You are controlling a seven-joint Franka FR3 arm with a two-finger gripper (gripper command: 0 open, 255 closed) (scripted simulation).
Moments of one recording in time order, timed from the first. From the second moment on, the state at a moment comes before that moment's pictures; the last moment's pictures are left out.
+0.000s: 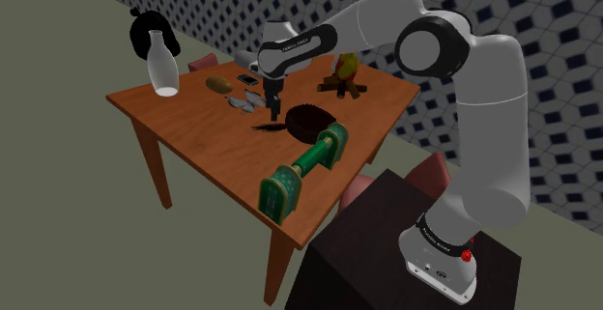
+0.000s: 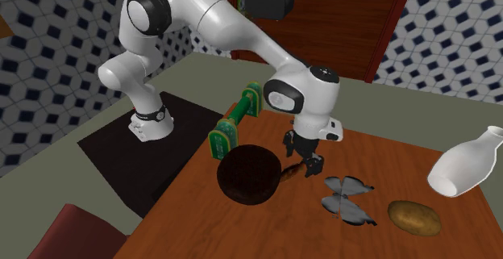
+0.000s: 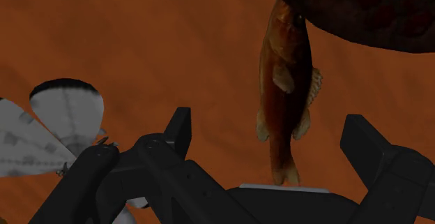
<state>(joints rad) 0.15 0.58 -0.10 -1.61 0.04 2.16 -1.05</state>
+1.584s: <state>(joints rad) 0.14 0.67 -0.09 -1.58 0.05 2.22 -1.07</state>
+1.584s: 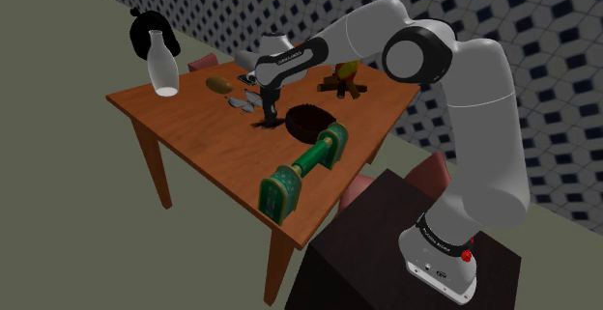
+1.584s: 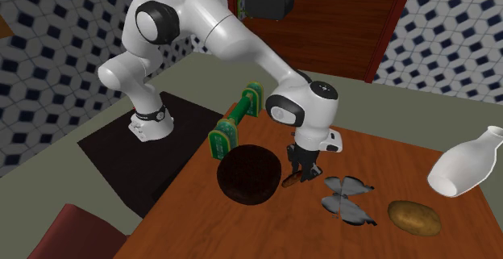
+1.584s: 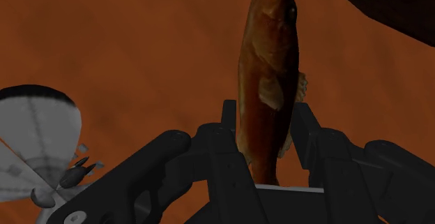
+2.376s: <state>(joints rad) 0.15 0.60 -0.09 -1.56 0.04 2.13 -1.07</state>
